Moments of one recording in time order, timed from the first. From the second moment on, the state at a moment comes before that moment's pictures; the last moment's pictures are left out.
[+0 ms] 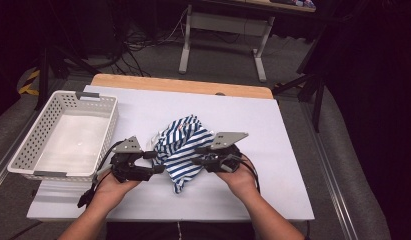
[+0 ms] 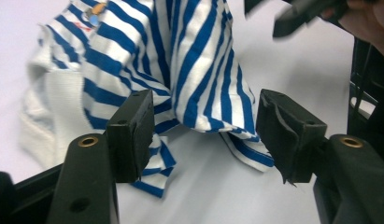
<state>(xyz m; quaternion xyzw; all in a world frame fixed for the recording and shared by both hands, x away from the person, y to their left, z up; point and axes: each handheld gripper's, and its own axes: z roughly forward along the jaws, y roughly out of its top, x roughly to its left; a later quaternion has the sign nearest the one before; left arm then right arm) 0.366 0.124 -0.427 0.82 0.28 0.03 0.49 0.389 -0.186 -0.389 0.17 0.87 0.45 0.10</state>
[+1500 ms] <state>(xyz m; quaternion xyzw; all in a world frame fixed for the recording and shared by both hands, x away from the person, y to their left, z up) 0.368 0.107 -0.424 0.83 0.30 0.05 0.47 0.417 -0.273 -0.408 0.29 0.83 0.44 0.16</state>
